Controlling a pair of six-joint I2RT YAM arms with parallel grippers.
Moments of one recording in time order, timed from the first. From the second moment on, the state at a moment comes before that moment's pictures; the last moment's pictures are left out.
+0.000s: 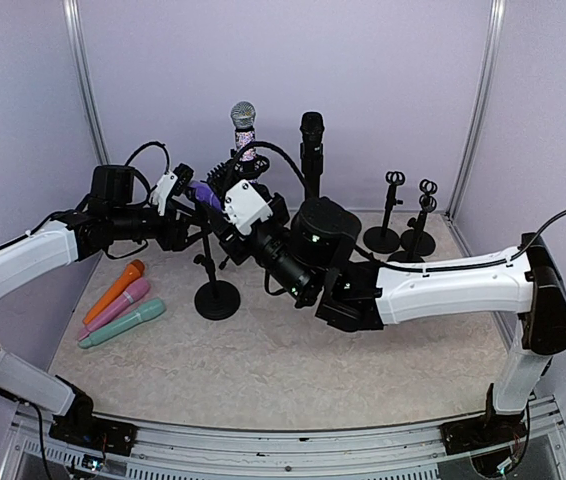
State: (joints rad) left arm -0.37 1.35 1.07 -0.16 0.52 0.20; right arm 1.26 1.81 1.42 0.70 0.47 -0.52
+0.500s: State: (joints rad) left arm -0.37 1.35 1.07 -0.14 0.63 0.02; right arm 1.26 1.82 1.43 0.70 0.46 -0.51
